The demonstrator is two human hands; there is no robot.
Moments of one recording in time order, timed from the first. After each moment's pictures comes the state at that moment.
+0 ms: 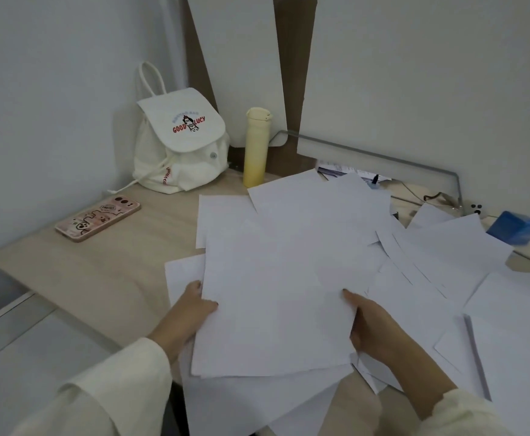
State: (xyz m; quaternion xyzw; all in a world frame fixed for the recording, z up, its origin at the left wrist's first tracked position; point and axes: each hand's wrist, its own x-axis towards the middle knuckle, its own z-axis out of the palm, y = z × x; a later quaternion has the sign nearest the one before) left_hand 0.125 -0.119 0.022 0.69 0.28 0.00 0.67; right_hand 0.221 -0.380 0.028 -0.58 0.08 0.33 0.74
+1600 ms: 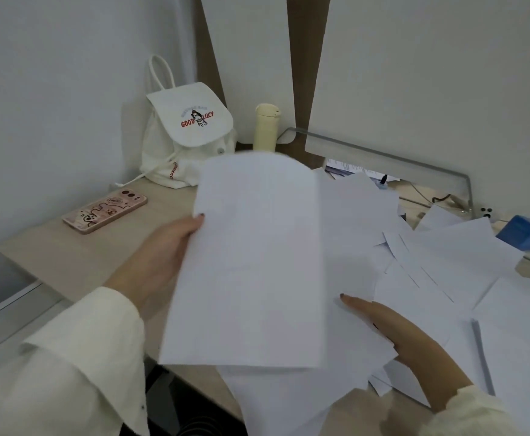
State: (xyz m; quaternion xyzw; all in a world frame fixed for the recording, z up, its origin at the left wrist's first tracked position) left_hand 0.149 -0.069 0.078 0.56 0.17 0.10 0.81; right_hand 0.219 -0.392 0.044 -0.72 0.04 0.35 0.59
